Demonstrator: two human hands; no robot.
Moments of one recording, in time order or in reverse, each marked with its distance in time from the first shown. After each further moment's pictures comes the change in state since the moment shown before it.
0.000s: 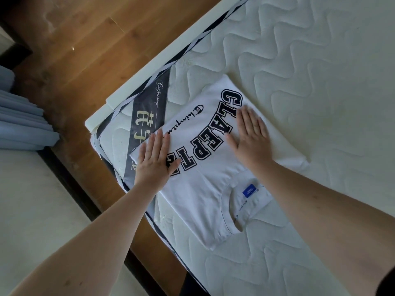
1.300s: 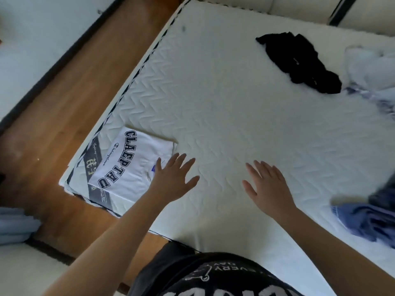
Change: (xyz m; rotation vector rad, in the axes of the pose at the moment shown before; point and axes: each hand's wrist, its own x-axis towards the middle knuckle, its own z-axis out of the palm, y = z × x) left_hand -0.344 0.348 -0.238 0.217 0.020 0.668; right_hand -0.563 0.159 -0.290 0.053 -0.004 0.470
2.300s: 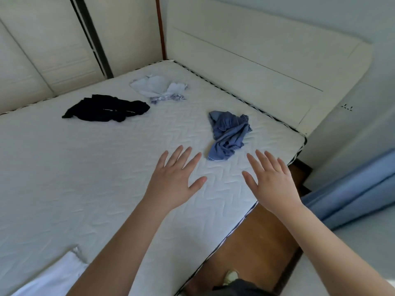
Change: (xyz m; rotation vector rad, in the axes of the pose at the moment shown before) left_hand -0.069 0.218 -0.109 0.180 0.206 1.164; right_hand -0.316 -0.035 -0.069 0.028 0.294 1.127
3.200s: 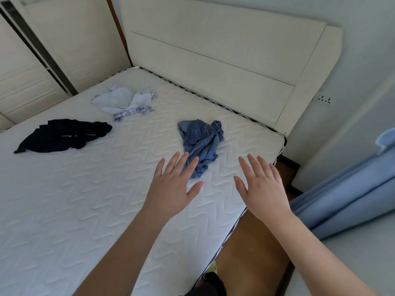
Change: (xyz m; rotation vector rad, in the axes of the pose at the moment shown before) left_hand 0.215 0.119 0.043 0.025 0.007 0.094; right_hand 0.116 0.169 0.044 0.089 -0.010 0.149
